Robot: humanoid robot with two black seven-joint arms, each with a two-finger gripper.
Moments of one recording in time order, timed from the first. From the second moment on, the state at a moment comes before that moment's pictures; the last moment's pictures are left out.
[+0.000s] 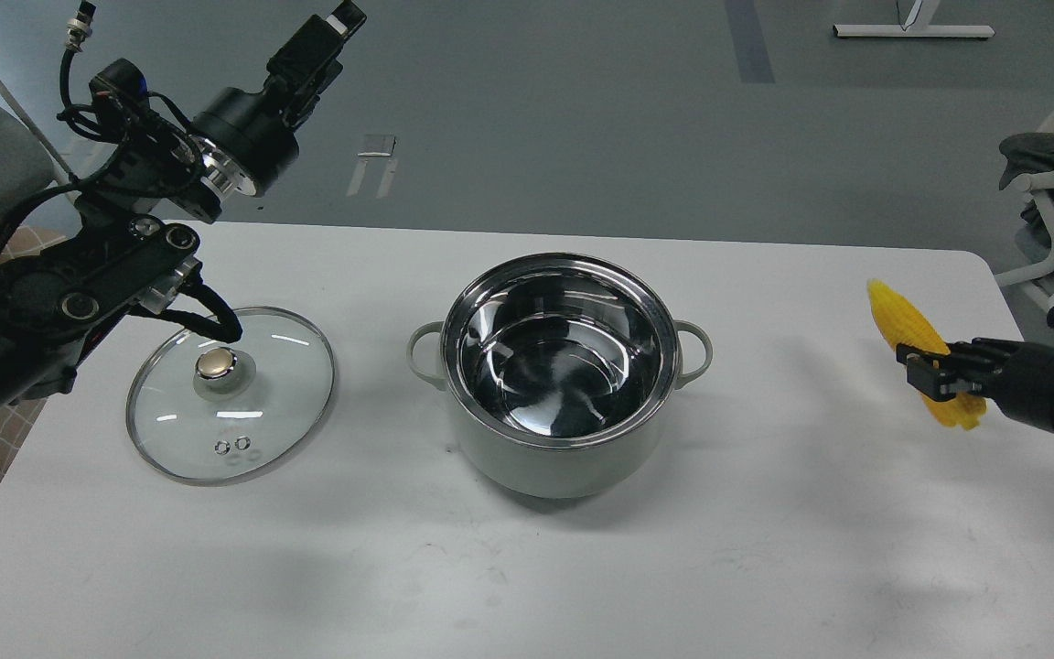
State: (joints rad) left arm -0.90 0.53 -0.55 -0.94 0.90 0.07 -0.49; right arm 0.69 -0.77 0.59 0.90 -1.94 0.17 0.49
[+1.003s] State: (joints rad) left arm -0.90 0.53 -0.54 -0.94 0.90 0.07 -0.49; right arm 1.33 -0.29 0.04 0.92 -1.83 0.32 0.49
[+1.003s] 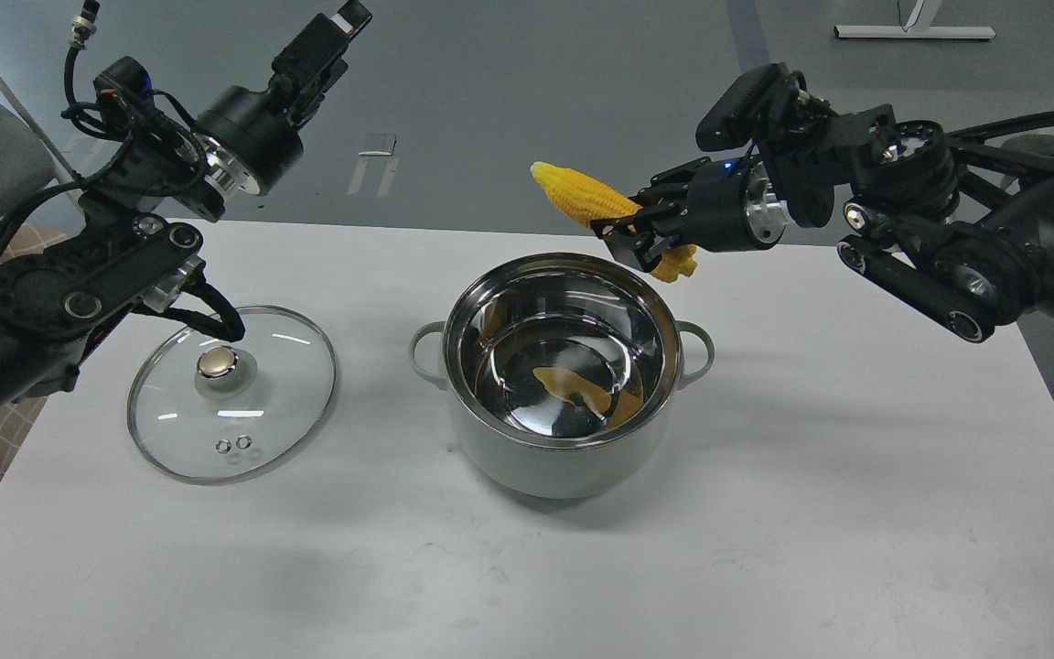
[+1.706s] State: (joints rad) left arm -0.91 0.53 -0.54 -0.94 0.90 0.07 -0.49; right arm 1.34 -0.17 -0.07 0.91 -1.81 0.38 0.49
